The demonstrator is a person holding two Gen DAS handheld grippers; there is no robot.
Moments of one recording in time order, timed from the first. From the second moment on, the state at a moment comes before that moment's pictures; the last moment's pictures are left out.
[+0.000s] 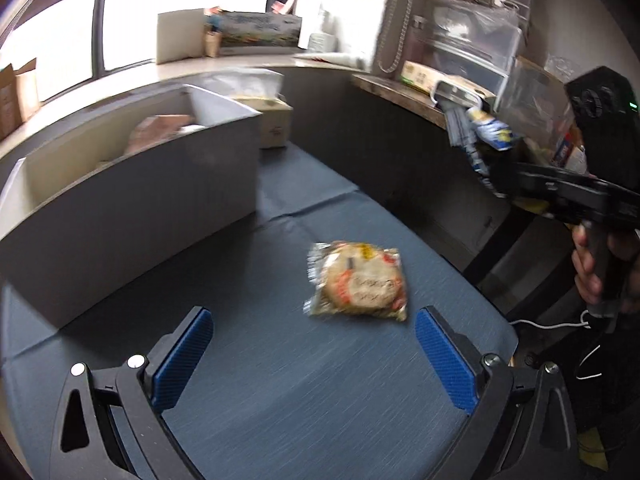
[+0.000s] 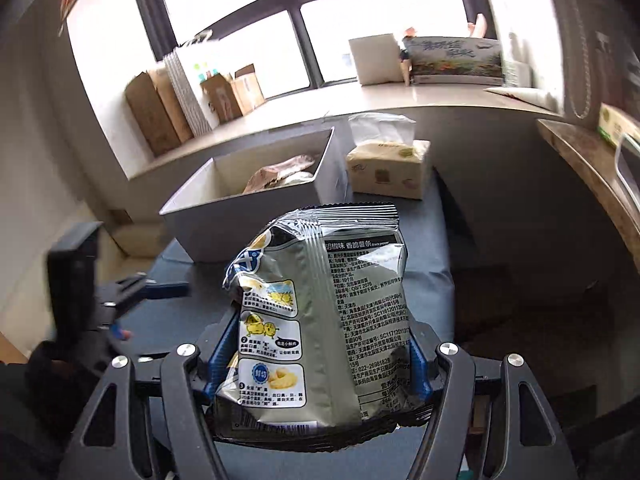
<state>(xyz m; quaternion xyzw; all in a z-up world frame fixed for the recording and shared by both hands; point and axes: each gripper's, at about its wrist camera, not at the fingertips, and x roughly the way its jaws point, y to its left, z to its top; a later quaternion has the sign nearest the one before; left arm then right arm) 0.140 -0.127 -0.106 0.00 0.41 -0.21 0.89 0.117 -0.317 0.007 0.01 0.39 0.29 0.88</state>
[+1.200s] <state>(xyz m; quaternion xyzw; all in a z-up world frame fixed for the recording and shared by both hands) 0.111 -0.093 -0.067 0.02 0.38 -0.12 0.92 0.099 -0.321 -0.028 0.09 0.41 0.29 0.86</state>
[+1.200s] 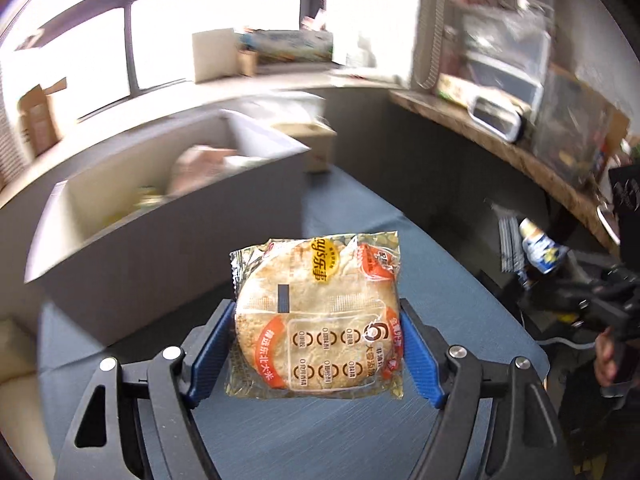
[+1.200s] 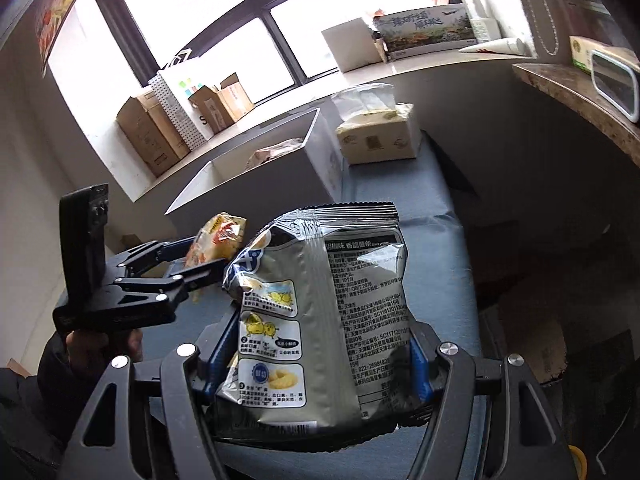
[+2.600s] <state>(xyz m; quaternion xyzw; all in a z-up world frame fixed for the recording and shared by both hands) 0.280 0.095 -0.046 -0.10 0.37 0.01 0.92 0.321 -0.066 -0.001 -0.06 0.43 0.32 0.84</state>
